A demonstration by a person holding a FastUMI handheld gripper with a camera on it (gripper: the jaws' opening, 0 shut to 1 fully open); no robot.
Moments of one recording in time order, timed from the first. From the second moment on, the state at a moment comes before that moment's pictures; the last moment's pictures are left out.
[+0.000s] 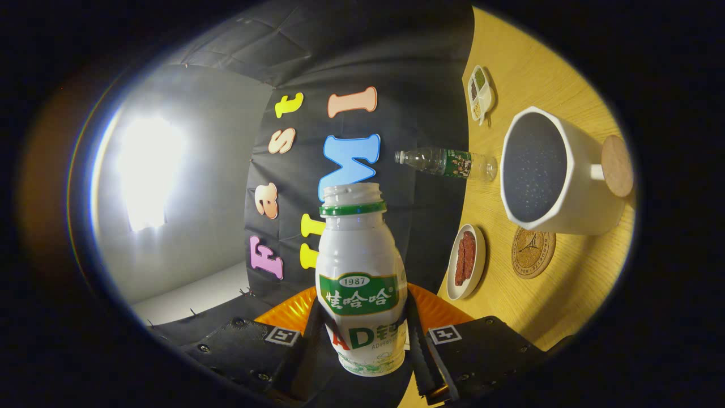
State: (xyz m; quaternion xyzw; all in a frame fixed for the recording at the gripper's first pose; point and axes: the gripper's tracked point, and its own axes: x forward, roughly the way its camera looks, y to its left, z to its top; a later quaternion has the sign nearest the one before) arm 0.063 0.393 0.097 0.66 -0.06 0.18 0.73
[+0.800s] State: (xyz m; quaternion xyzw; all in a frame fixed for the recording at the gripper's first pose) arm 0.064 0.383 0.097 0.74 -0.07 0.19 0.64
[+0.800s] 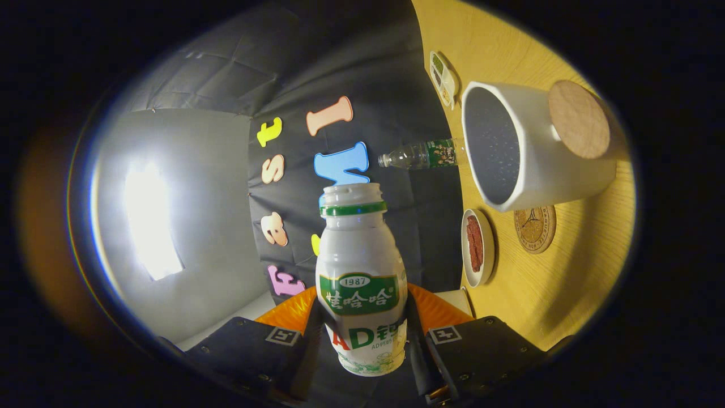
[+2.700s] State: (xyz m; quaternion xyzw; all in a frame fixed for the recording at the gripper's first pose) arm 0.061 0.387 0.103 0.77 -0.08 0.21 0.60
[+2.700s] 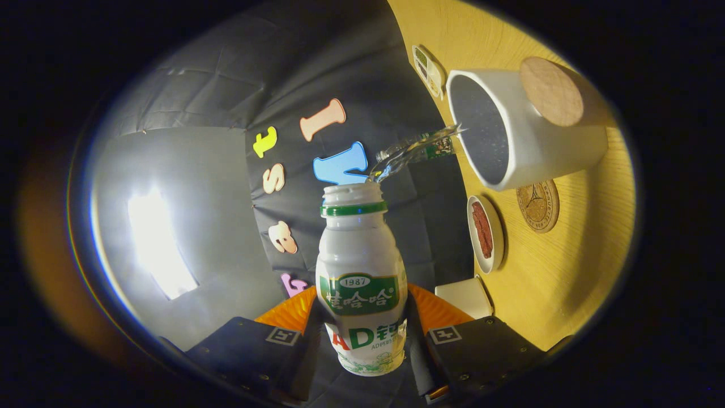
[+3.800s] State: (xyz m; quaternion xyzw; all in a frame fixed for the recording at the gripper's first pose) arm 0.059 0.386 0.108 0.78 -0.08 0.22 0.58
